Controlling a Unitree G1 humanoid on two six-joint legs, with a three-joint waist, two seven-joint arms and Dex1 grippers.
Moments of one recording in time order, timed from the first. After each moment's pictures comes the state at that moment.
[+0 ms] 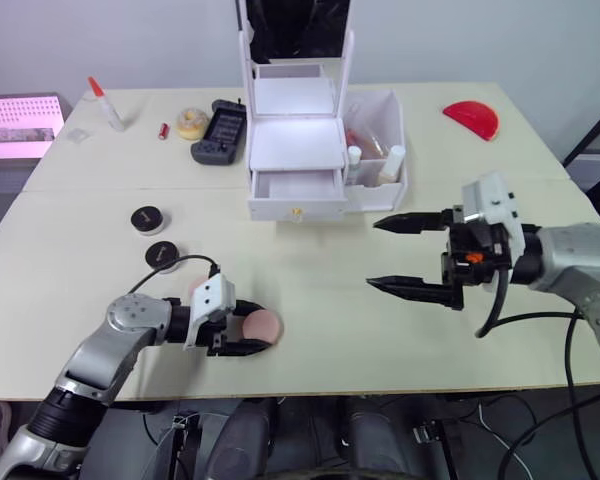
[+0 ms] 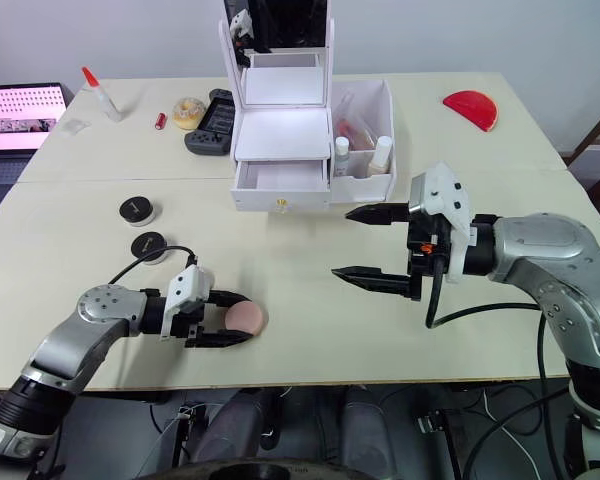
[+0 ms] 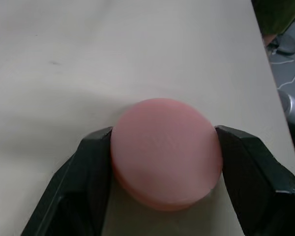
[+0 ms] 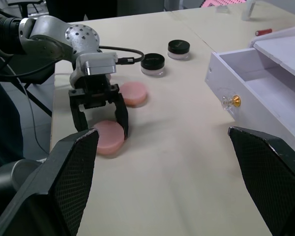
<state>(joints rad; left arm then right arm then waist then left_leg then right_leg) -0.15 0.70 -0.18 -0.16 -0.36 0.33 -1.18 -0.37 -0.92 -0.16 -0.52 0.81 0.75 0.99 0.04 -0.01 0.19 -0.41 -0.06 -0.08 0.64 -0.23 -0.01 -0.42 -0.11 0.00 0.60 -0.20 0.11</state>
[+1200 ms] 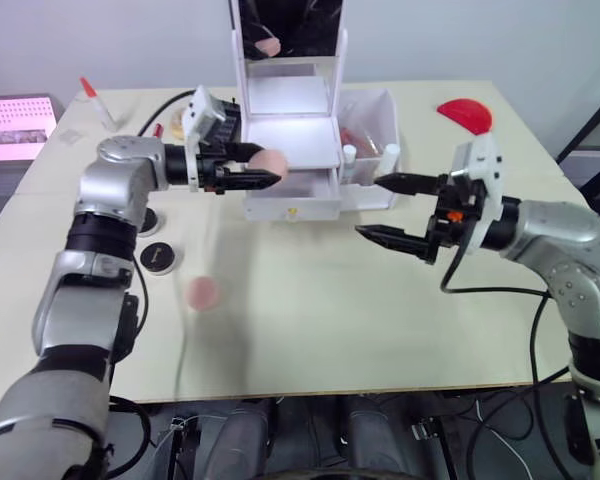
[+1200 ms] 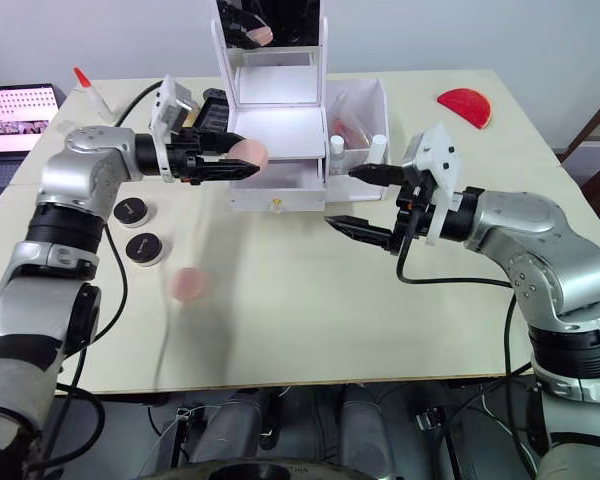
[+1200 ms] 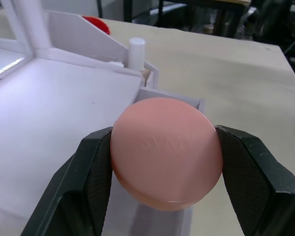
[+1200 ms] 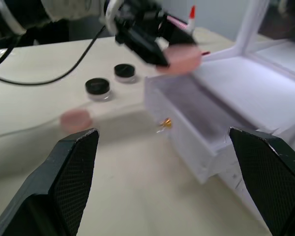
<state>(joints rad) -1.10 0.53 -0.11 0.73 -0.32 0.30 -1.34 -0.53 -0.78 -0.10 -0.35 0.69 0.68 0.86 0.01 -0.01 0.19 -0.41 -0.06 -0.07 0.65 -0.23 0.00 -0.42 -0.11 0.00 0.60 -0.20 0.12</state>
